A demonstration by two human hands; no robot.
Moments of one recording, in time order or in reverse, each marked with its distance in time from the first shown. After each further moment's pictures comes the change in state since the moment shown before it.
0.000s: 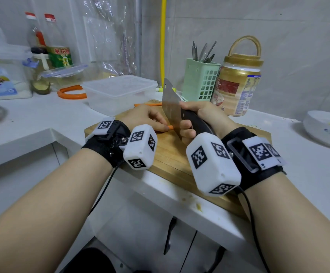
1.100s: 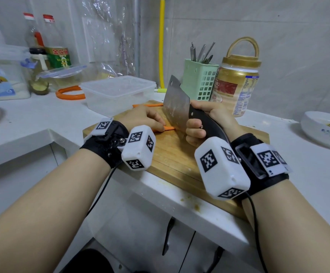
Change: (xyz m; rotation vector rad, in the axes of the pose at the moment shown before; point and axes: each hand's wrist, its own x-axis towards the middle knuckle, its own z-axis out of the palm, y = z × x) left_hand 0.005 -0.003 -0.002 0.094 0.037 -0.095; right_hand -0.013 0.003 -0.013 0.134 -0.062 -0.057
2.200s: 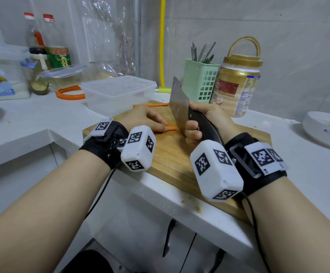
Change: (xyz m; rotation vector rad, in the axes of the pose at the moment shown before) left_hand -0.005 0.003 0.002 -0.092 -0.011 0.041; right_hand 0.019 0.004 -0.005 -0.041 0.046 -0.016
